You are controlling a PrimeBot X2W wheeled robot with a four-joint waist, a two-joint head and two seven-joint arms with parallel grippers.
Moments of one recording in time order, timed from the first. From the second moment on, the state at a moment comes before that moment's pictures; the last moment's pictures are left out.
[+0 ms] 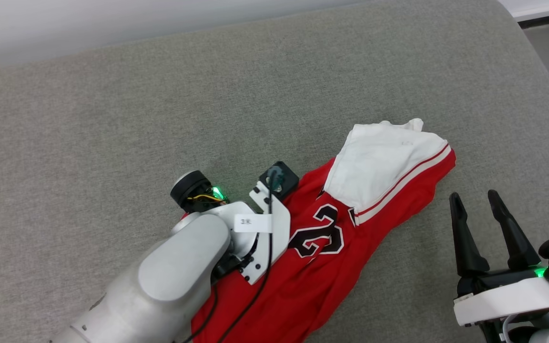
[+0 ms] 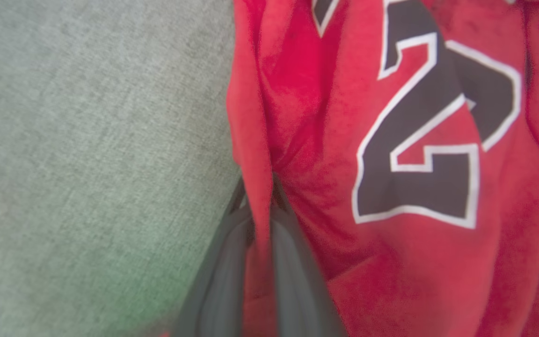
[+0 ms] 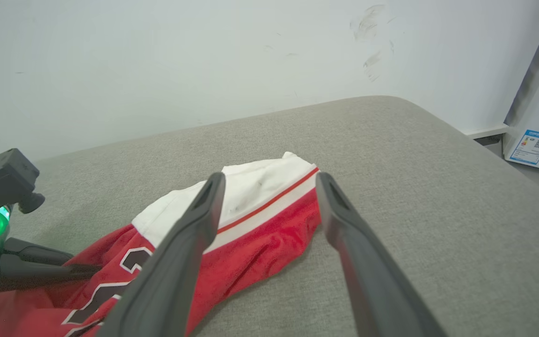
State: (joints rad) left arm -0.75 0.26 -0.90 0.47 -0.47 -0.13 0.69; right arm 0.01 -0.05 -0.02 -0.14 0.26 0.13 -0.09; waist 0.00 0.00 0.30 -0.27
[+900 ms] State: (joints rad) left arm -0.19 0.55 -0.53 0.06 -0.67 0.30 0.34; right arm 0.06 -0.05 -0.12 -0.15 0.25 0.13 -0.01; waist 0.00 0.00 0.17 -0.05
